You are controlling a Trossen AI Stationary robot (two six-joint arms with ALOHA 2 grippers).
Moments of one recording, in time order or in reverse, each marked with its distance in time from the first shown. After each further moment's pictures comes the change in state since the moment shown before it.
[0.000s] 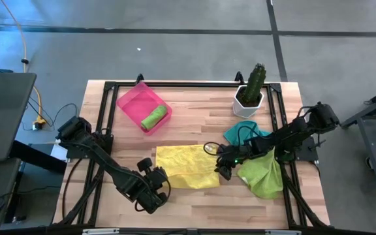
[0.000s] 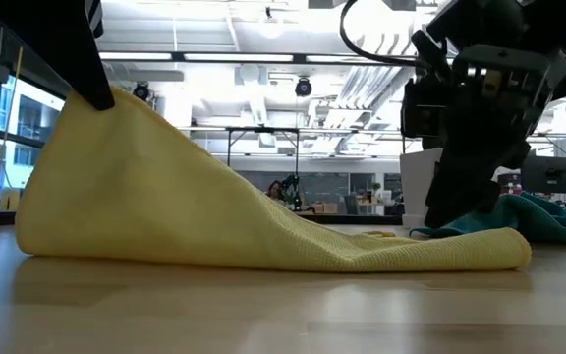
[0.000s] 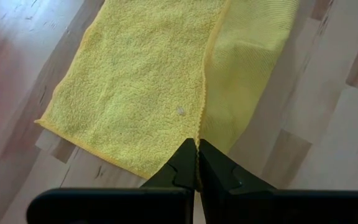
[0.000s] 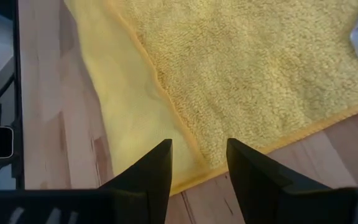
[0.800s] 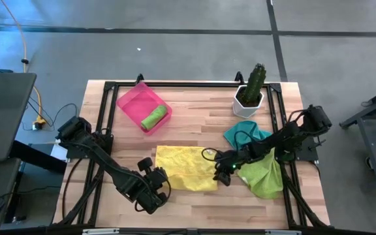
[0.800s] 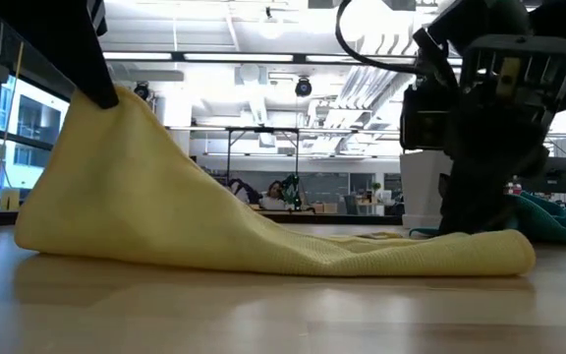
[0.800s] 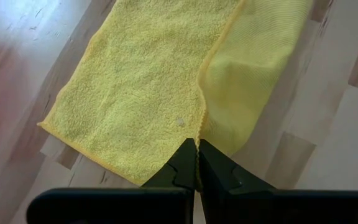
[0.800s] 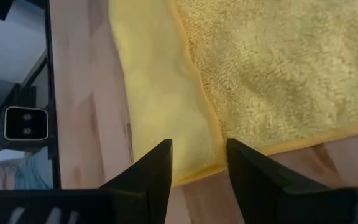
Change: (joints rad) left arm -0.002 0.000 0.000 0.001 -0.019 0.026; right arm 0.049 0.107 0.013 0.141 -0.099 0.072
